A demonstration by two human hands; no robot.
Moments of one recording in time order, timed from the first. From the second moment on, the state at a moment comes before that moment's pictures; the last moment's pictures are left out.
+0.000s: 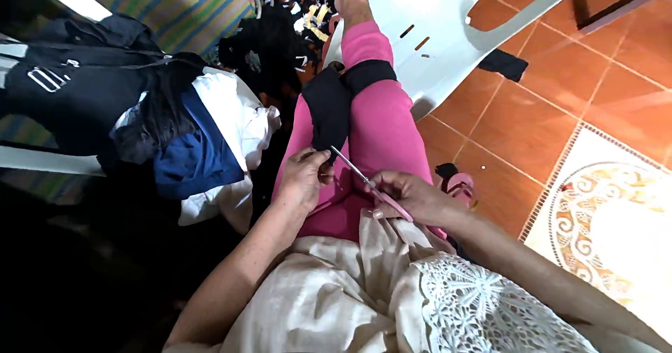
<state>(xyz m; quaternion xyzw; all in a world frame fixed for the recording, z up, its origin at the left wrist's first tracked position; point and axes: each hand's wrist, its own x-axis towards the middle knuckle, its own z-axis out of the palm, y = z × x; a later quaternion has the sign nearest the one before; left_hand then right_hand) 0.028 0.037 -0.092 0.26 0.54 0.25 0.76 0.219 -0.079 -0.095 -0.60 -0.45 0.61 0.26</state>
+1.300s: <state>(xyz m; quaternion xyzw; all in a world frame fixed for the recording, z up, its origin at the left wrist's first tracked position) 0.040 0.020 -0.085 0.25 0.54 0.26 0.76 0.193 -0.071 -0.108 -0.55 -0.30 0.68 0.39</state>
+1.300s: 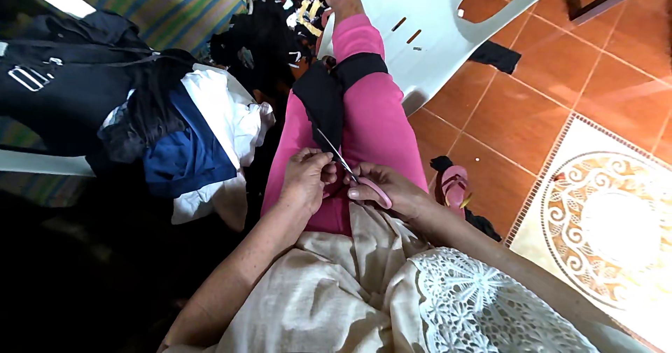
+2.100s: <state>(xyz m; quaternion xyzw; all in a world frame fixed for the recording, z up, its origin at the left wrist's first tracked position) 0.039 0.020 -0.087 0.28 0.53 0.24 0.77 0.184 -0.070 -0.105 -0.55 -0.31 0.67 0.40</state>
